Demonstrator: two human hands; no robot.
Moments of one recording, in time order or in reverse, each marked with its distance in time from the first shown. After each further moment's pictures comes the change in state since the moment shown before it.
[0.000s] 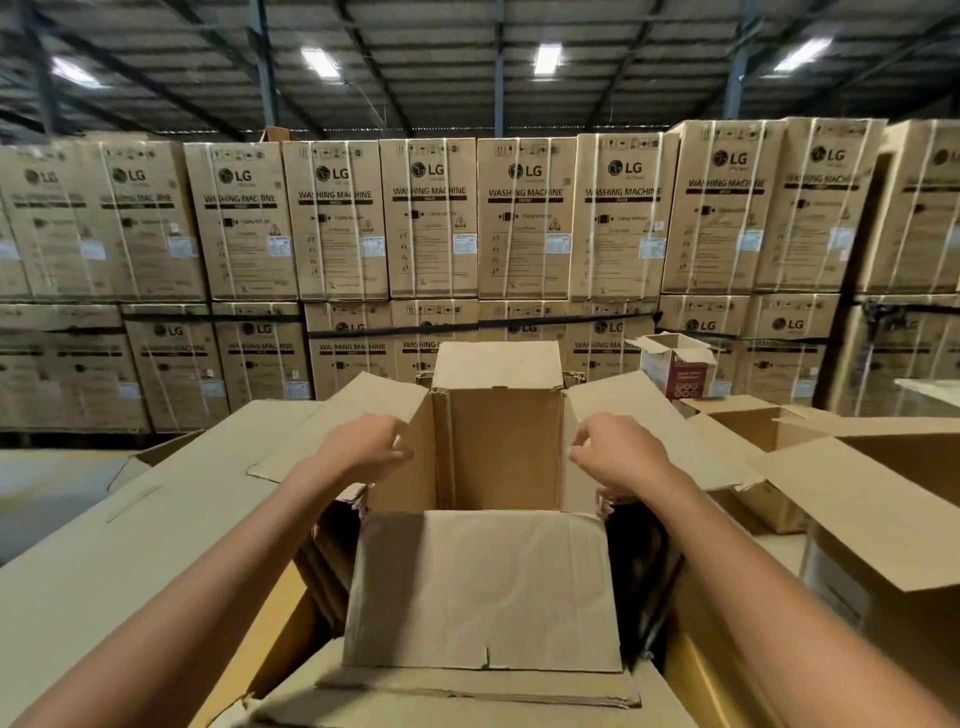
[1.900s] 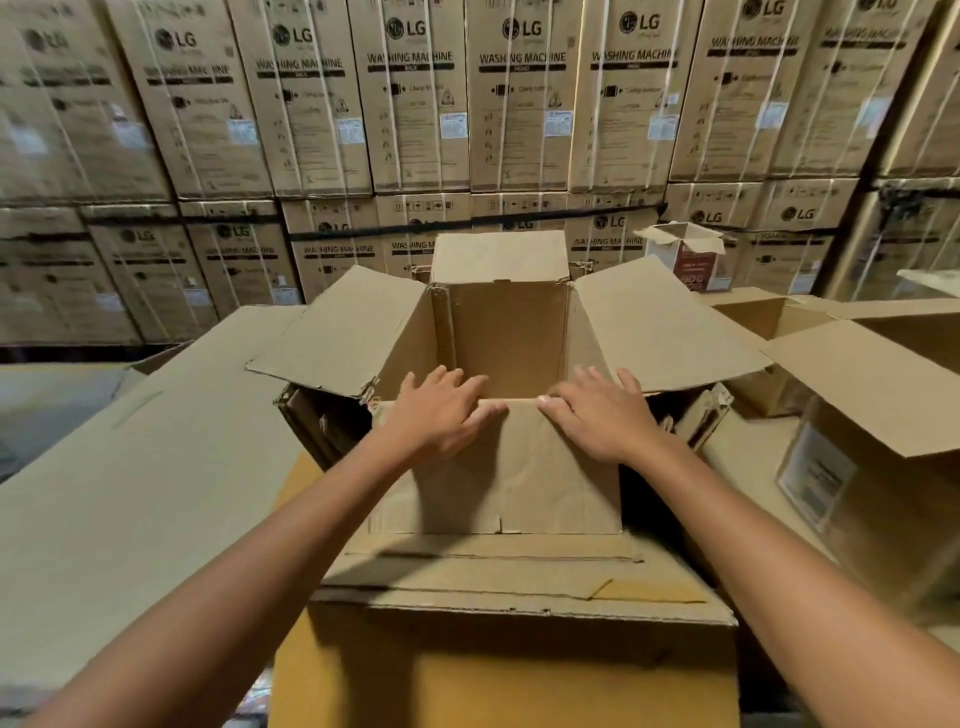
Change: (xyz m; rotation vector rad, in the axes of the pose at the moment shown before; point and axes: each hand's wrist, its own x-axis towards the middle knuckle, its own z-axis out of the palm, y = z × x) left_hand -0.054 0.063 0.057 0.051 -0.168 0.186; right_hand -0.031 0.008 0.080 -0.236 -0.130 -0.180
